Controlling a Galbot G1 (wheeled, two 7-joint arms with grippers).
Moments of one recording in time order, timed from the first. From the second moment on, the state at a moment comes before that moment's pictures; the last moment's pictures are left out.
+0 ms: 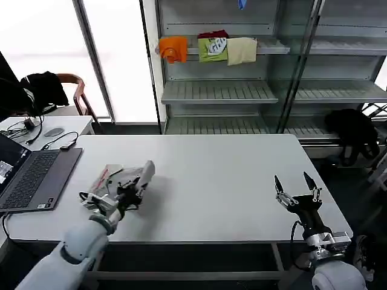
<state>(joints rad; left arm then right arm) 0.99 -0.88 -0.17 -1.85 -0.36 0.37 -0.02 -1.43 0.99 0.55 2.11 0.45 0.01 0.18</state>
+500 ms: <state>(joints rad) 0.85 -0.94 0.08 -1.92 -0.20 0.43 -0.25 -1.41 1.01 0.53 2.11 0.43 0.00 0.18</state>
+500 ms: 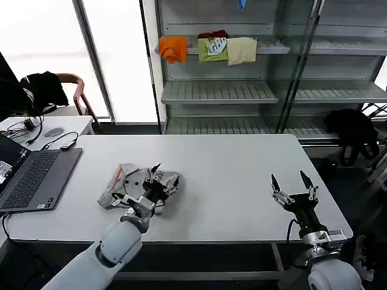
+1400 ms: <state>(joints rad) 1.11 -0.96 -0.33 -2.12 -0.28 0.43 -0.15 -1.03 1.12 0.15 2.00 0.57 -0.36 0.28</state>
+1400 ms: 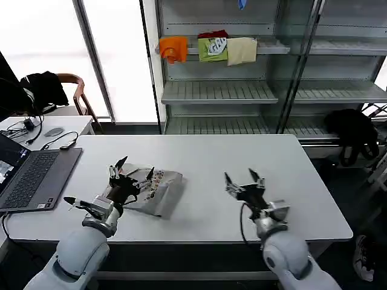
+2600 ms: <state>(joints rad) 1.18 -1.05 -0.46 -2.19 -0.33 0.45 -0.09 -0.76 1.45 -0.16 1.61 0.67 -0.47 0.32</state>
